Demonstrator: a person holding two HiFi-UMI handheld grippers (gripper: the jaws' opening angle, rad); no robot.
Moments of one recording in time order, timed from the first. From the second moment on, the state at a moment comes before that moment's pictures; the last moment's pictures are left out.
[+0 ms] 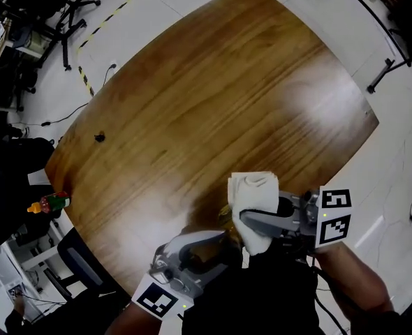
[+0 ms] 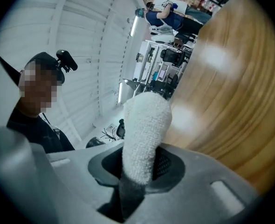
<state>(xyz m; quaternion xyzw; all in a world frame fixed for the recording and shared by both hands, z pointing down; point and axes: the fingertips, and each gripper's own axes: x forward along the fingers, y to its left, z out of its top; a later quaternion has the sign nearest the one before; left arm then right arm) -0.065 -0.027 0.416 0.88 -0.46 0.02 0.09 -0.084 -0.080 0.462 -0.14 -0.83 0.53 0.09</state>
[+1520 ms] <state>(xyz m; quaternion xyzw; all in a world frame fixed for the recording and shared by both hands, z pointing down) -0.064 -0.029 0.414 0.87 -0.49 0.00 0.06 -0.138 -0.095 0.485 -0.28 -0.81 0.42 0.31</state>
